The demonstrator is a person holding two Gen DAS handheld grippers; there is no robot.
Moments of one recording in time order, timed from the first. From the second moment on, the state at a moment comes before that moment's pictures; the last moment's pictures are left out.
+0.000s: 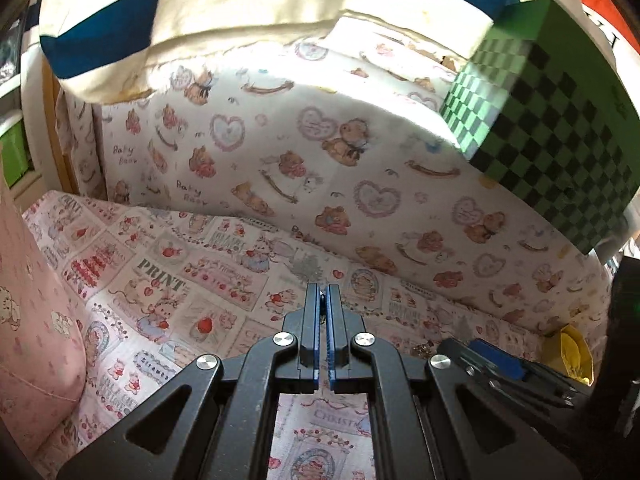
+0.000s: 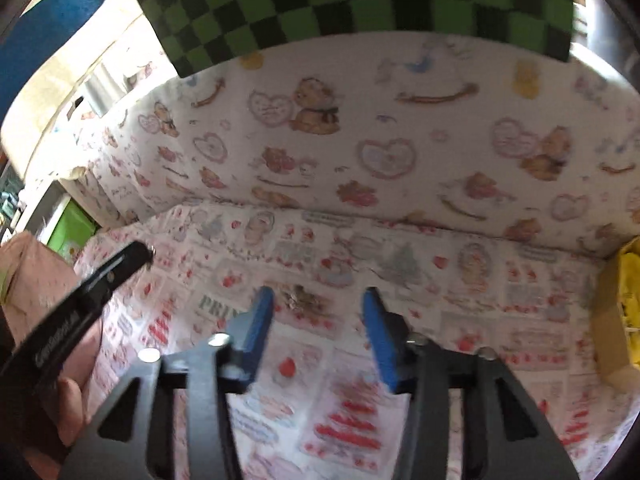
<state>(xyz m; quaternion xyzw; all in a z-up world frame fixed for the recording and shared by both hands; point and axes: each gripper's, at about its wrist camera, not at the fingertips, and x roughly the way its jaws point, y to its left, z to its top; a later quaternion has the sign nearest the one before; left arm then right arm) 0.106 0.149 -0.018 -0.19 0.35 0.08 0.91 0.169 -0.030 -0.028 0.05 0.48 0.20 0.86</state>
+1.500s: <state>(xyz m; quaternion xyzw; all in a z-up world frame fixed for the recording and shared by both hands) 0.095 0.148 -0.009 -0.20 0.32 0.06 0.92 0.182 0.004 -0.043 0.00 0.48 0.21 0.85</state>
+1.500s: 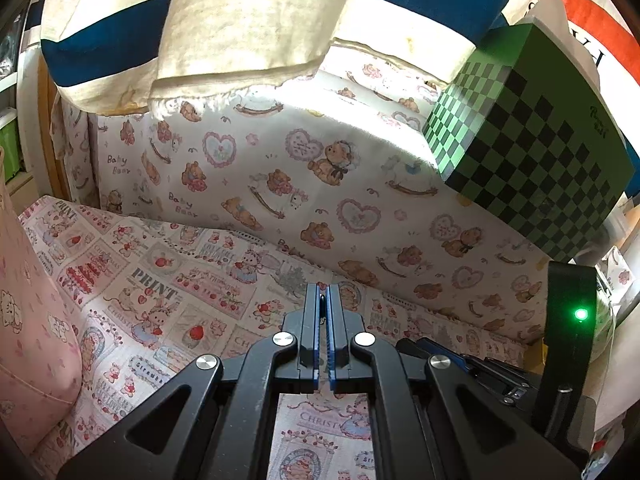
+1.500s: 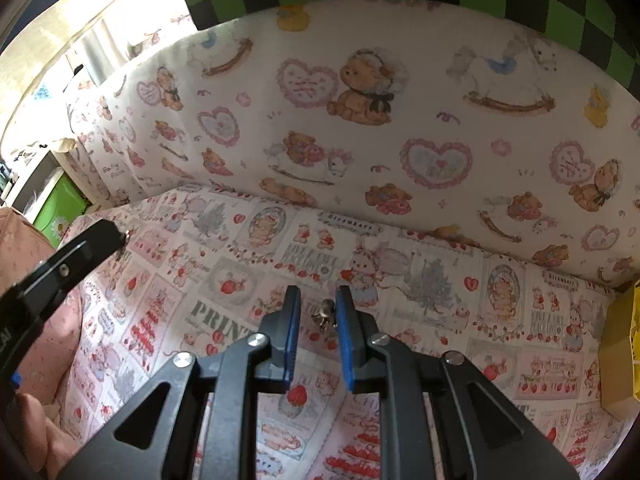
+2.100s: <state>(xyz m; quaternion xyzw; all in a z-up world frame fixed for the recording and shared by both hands) 0.090 0.132 -0.003 -0.17 0.31 0.05 0.93 0.146 -0.044 -0.022 0.00 0.46 0.22 0.86</state>
